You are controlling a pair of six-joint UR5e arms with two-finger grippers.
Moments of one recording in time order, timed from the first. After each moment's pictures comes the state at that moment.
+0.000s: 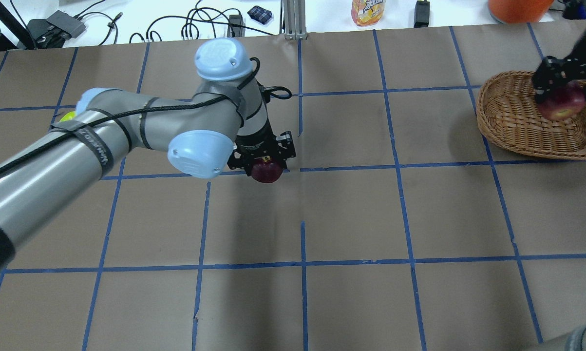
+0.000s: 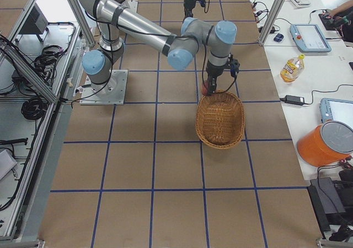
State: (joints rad) left arm -1.88 -1.96 -1.75 -1.03 1.47 -0.47; right arm 1.03 -1.23 1.52 -1.87 -1.70 -0.44
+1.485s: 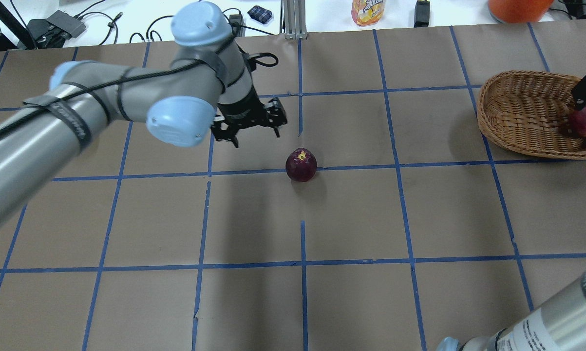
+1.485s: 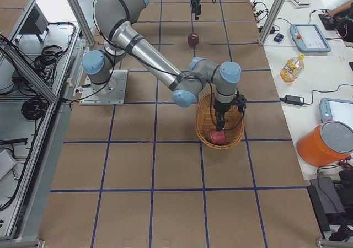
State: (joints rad) left arm -1.72 -1.87 -1.63 -1.24 1.47 -0.28; right arm 1.00 -1.12 1.49 -2.04 -1.73 -0.50
